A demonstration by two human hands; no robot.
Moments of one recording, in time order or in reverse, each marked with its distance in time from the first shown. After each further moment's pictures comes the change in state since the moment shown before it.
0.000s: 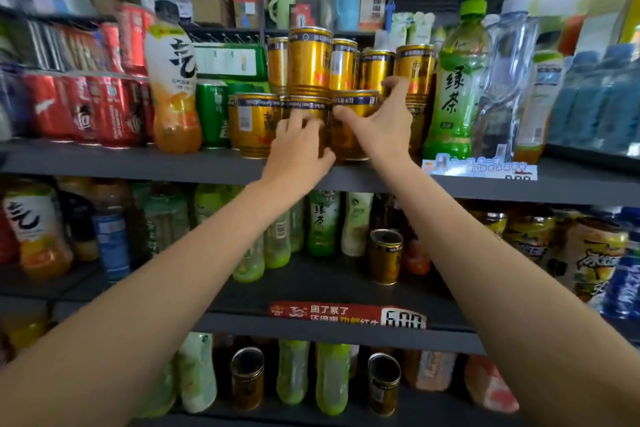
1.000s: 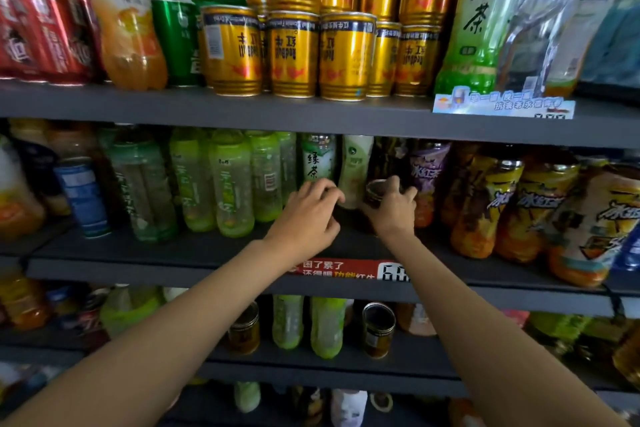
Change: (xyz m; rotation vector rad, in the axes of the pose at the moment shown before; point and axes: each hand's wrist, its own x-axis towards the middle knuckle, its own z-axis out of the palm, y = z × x) left_hand -0.103 -0.025 0.106 -0.007 -0.390 0.211; right_hand -0.109 0.175 0.011 -0.568 -0.353 0.447
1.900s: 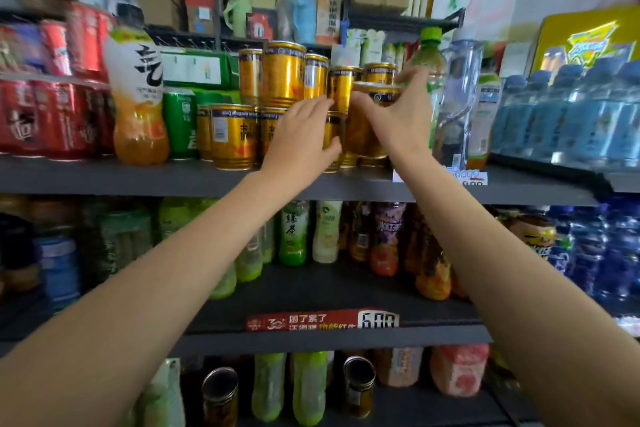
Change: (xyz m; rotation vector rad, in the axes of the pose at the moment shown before) left_hand 0.076 0.027 -0.155 -0.039 0.449 0.043; right_hand -0.015 -0.151 -0.185 0.418 0.564 -0.419
